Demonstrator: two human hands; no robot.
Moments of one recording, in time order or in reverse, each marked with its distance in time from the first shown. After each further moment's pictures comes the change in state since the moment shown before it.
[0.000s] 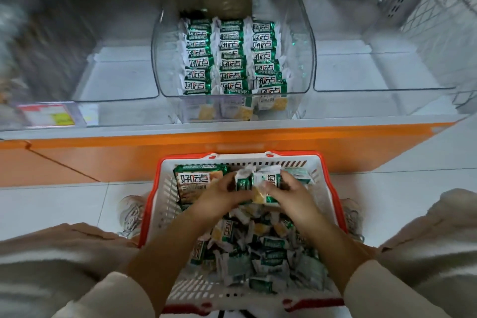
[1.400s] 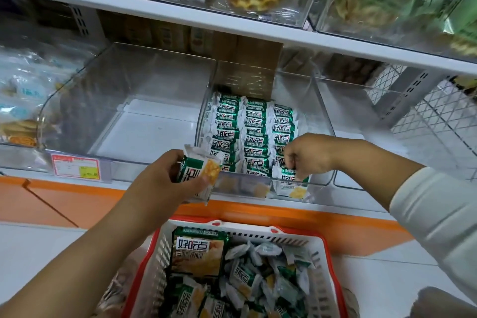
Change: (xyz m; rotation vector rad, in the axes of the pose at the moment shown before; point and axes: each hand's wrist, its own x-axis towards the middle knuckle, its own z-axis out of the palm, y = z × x) left_hand -0.082 0.128 -0.128 0.051 0.429 0.374; right_hand 0.079 -0.262 -0.037 -1.544 -0.302 -0.348
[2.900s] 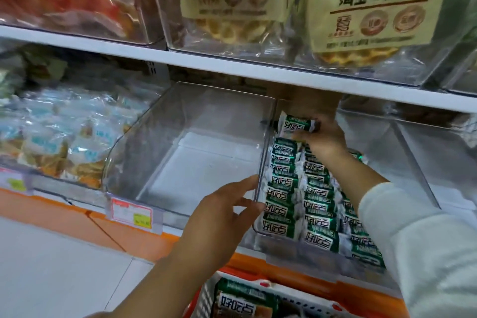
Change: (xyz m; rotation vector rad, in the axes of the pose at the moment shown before) left_hand 0.057 -0.009 -0.007 0.187 0.100 0.209; right_hand 0.162 -0.032 -0.051 0.993 0.835 0.103
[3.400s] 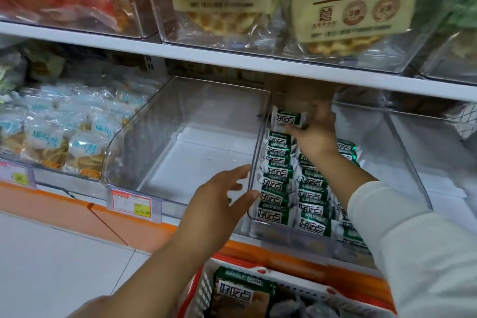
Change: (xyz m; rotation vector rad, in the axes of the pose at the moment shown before) left_hand -0.002 -0.004 0.003 0.006 0.072 0.028; right_hand -0.014 -0.002 0.008 -0.046 0.151 -0.080
